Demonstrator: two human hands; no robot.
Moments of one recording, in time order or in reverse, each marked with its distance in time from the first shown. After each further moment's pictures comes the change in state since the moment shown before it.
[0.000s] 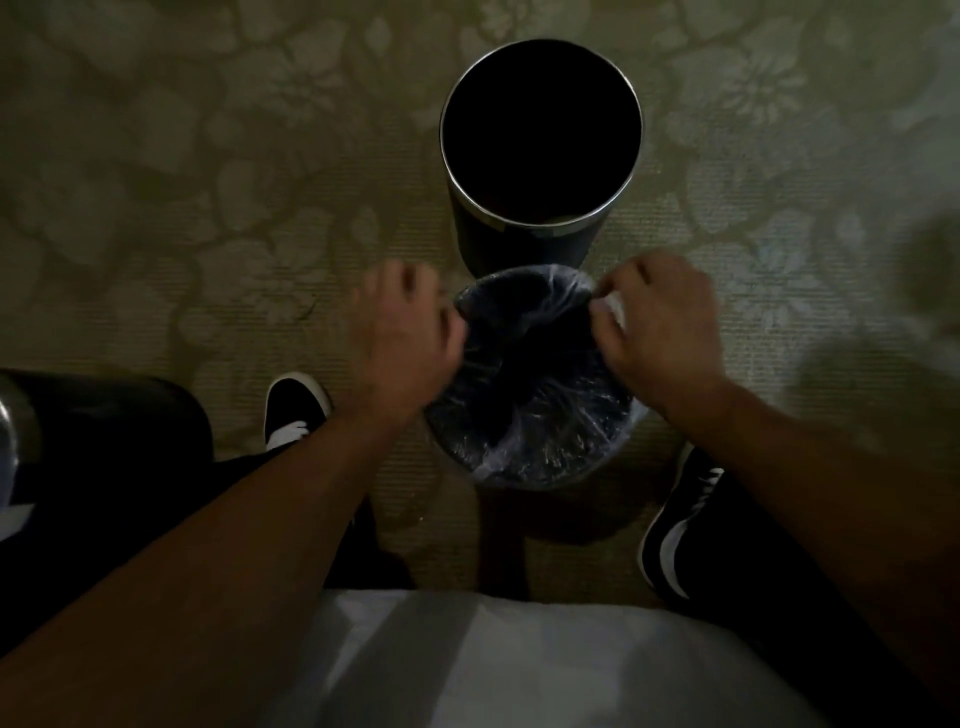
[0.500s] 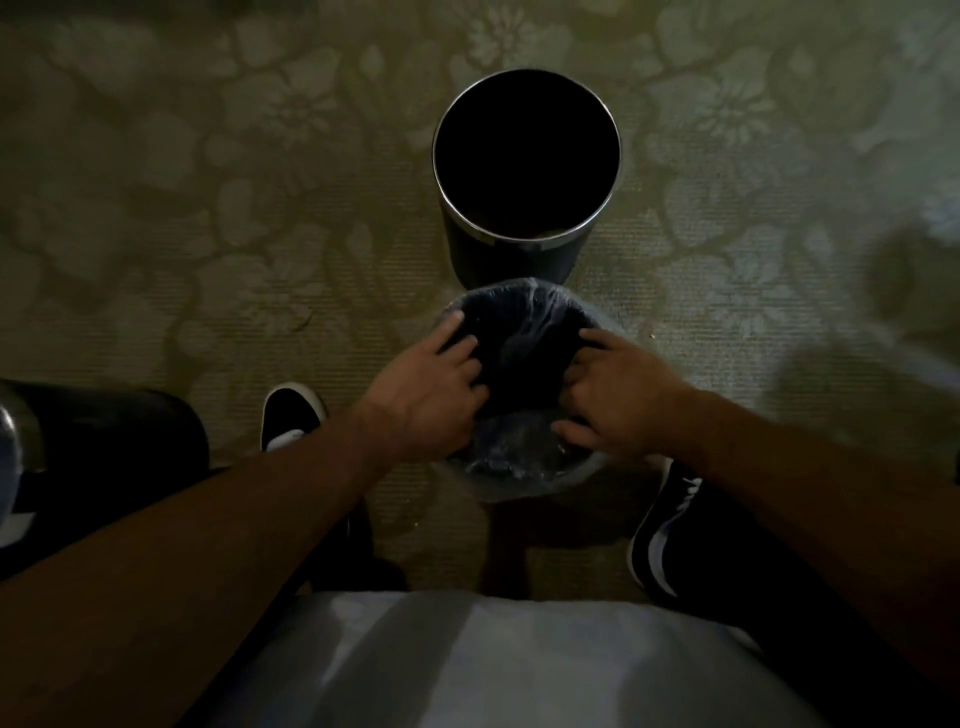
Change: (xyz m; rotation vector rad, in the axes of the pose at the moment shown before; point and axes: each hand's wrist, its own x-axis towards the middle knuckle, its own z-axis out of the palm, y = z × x) left_hand -0.013 0.015 -0.031 0.546 -0.666 0.830; right_hand -0.012 -0.024 -0.027 -0.415 -0.805 -0.568
